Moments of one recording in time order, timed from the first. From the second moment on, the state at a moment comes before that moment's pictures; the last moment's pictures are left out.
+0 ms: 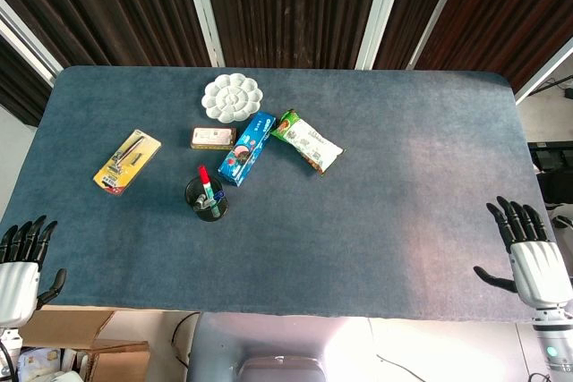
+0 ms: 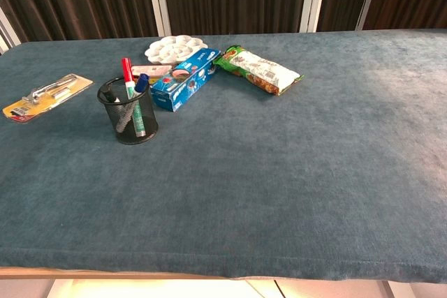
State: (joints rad) left arm -0.06 -1.18 -0.04 -1.55 1.53 1.57 0.15; right arm 0.07 -1.10 0.05 -1.59 -1.55 1.51 -0.02
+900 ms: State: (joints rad) left arm -0.36 -1.25 -0.15 -1.58 1.58 1.29 0.07; right arm 0.08 -1.03 0.10 -1.64 -1.54 1.55 -0.04
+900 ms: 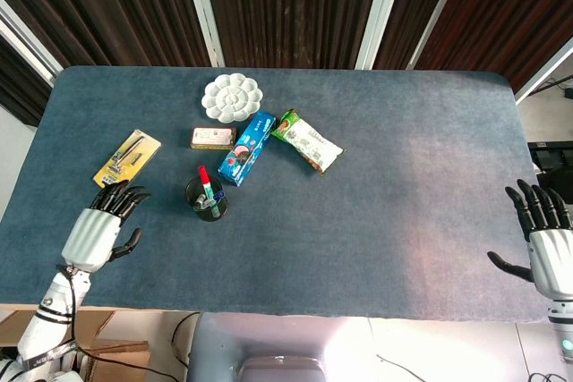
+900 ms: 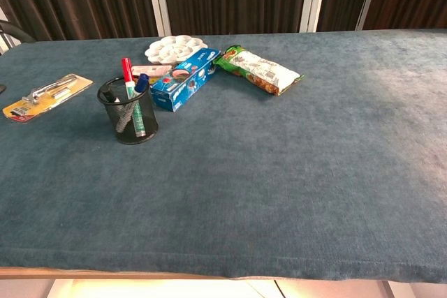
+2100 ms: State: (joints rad) left arm -0.55 -1.67 -0.20 -1.18 1.46 1.25 -0.07; right arm 0.06 -1.03 0.08 -1.61 -1.55 1.56 -0.01
